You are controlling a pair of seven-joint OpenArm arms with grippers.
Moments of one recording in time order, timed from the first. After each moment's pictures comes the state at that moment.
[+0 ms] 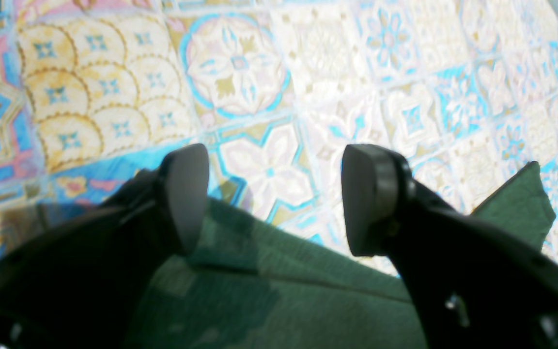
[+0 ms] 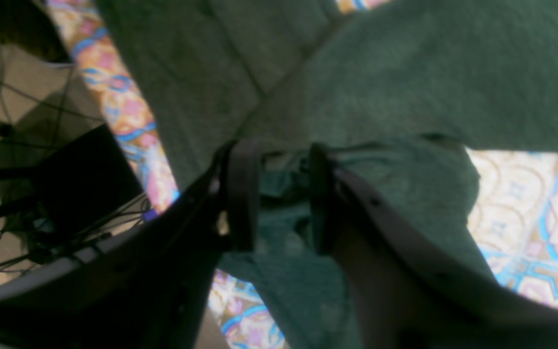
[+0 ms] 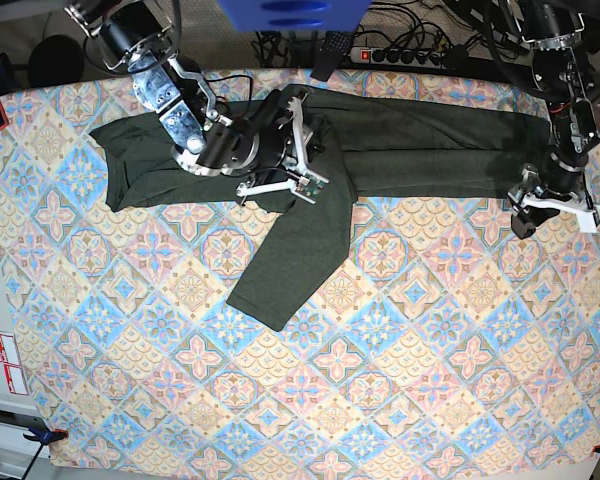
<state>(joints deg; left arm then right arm) 14.1 -19.5 -26.6 87.1 -46.4 -6.4 35.4 -4.6 13.2 -30.7 102.7 16.6 26.5 -57.8</state>
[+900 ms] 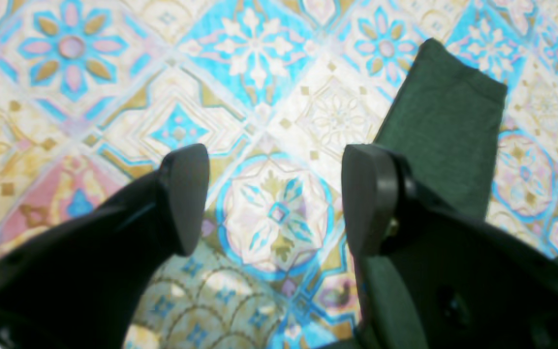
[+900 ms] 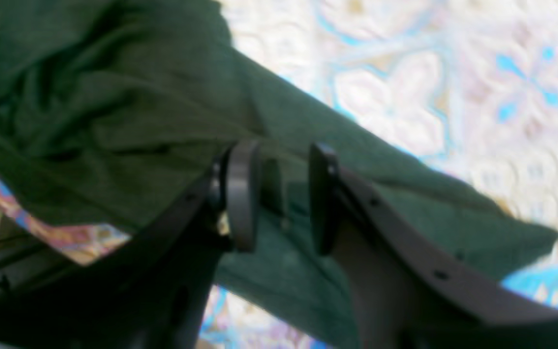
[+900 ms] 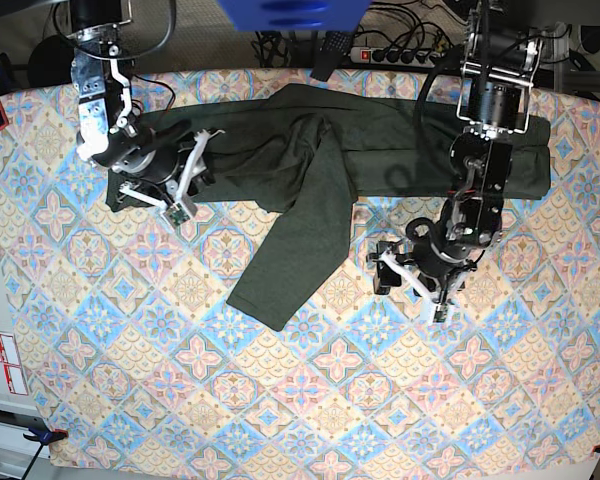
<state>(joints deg) -9.4 -13.0 8.4 74.7 -26.1 -6.6 35.2 -15.3 15.6 -2.0 103.1 16.5 26.3 -53.8</state>
